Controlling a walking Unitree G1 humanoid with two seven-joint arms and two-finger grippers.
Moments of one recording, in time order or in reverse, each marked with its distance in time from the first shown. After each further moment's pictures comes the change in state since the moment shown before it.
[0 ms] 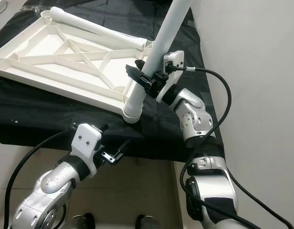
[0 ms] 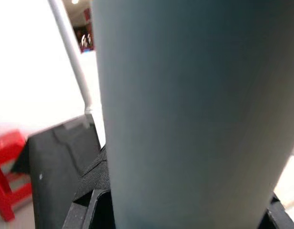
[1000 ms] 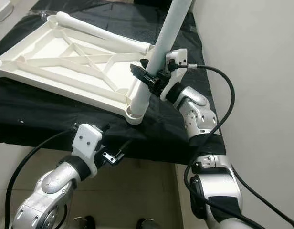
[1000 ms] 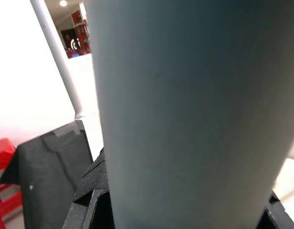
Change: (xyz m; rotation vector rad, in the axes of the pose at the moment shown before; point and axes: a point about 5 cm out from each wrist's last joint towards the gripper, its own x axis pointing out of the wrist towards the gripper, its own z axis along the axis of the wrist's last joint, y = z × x) left arm 0.000 -0.001 0.000 -0.003 -0.004 -0.009; right arm -0.008 -0.010 0.004 0.045 -0.018 -0.055
